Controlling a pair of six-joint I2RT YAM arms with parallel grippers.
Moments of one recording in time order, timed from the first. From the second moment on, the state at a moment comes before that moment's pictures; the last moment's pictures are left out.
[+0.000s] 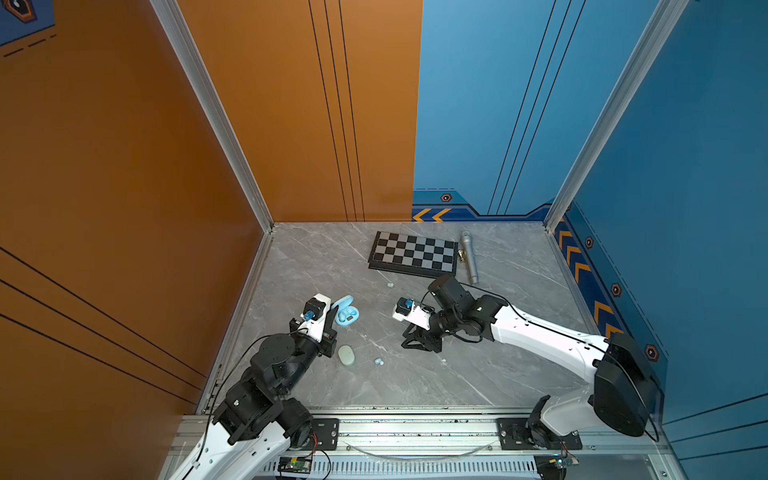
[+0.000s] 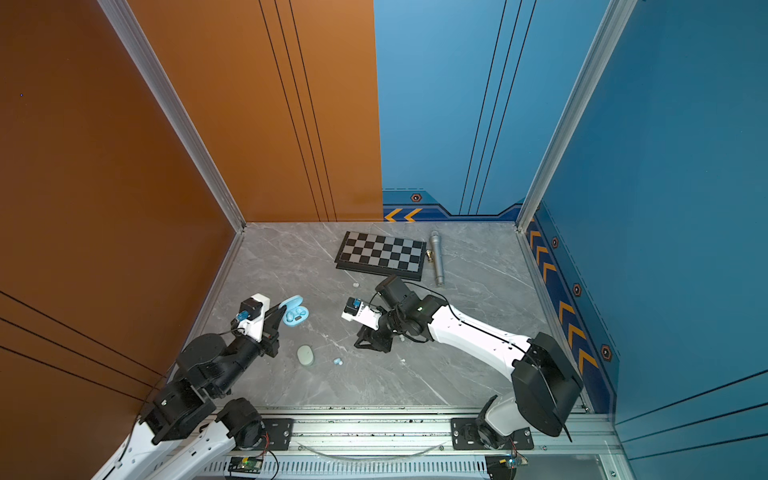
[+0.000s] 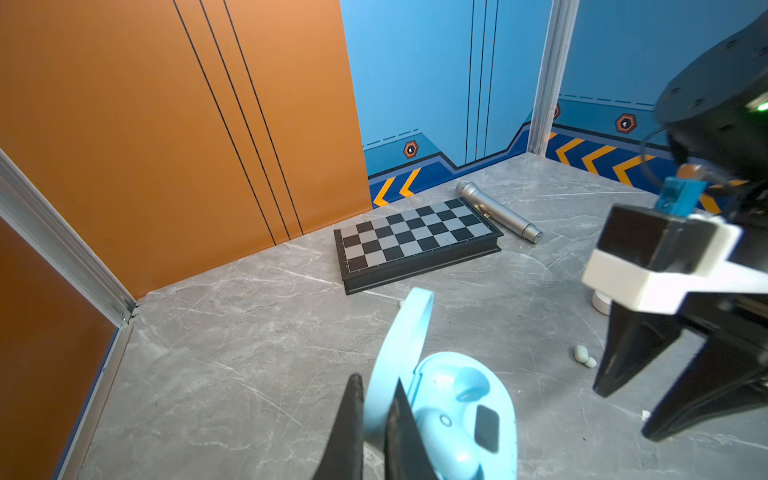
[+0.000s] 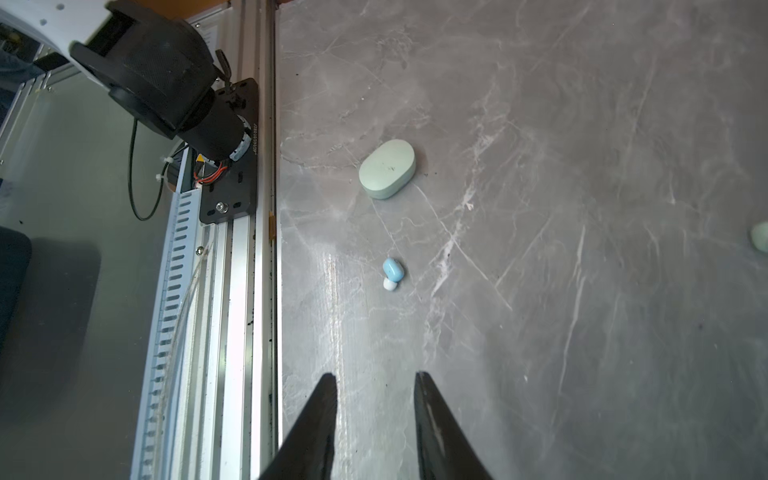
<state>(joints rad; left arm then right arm) -0.64 0.30 0.59 -0.44 -0.24 0.09 0.82 1.53 1.05 -0.44 -0.60 -0.38</state>
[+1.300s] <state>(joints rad) -0.64 0.35 0.64 -0.59 -0.22 0.12 0.97 2.04 1.44 -0.61 -0.46 -0.82</state>
